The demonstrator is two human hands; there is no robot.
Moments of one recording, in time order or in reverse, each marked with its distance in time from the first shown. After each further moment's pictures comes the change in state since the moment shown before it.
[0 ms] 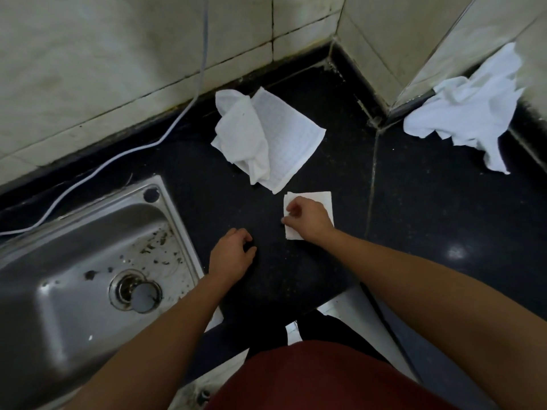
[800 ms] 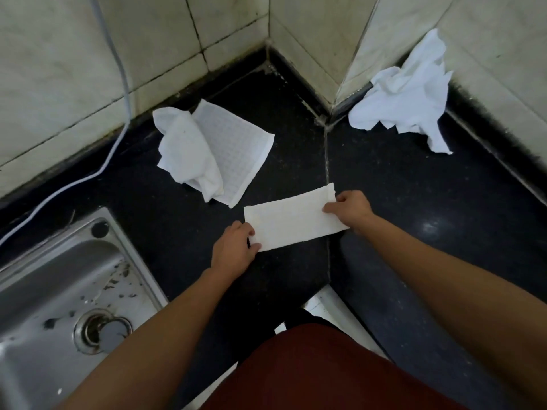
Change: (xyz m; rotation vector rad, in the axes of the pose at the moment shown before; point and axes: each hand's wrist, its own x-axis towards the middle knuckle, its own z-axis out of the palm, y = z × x) left_hand 0.050 0.078 0.030 0.108 -0.131 0.207; right_hand -0.018 0.088 -0.129 0.261 0.195 0.527
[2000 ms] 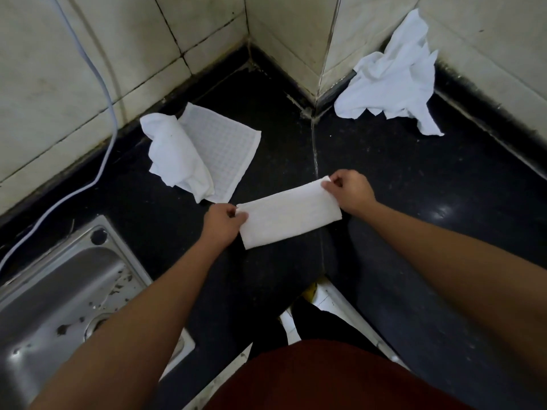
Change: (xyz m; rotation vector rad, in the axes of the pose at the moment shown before) left_hand 0.030 0.012 -0.031 -0.414 0.082 -0.246; right_hand 0.016 0.018 -0.023 -0.183 0.138 -0.375
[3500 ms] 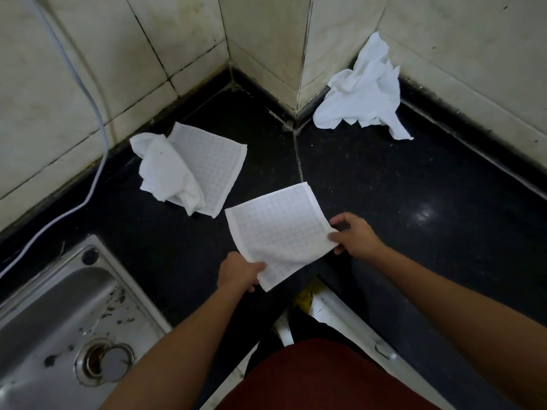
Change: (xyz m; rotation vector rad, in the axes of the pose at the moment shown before) left_hand -0.064 -0.010 0.051 0.049 -0.219 -0.365; right_hand -0.088 0.032 -0.003 0.375 -0.187 0.337
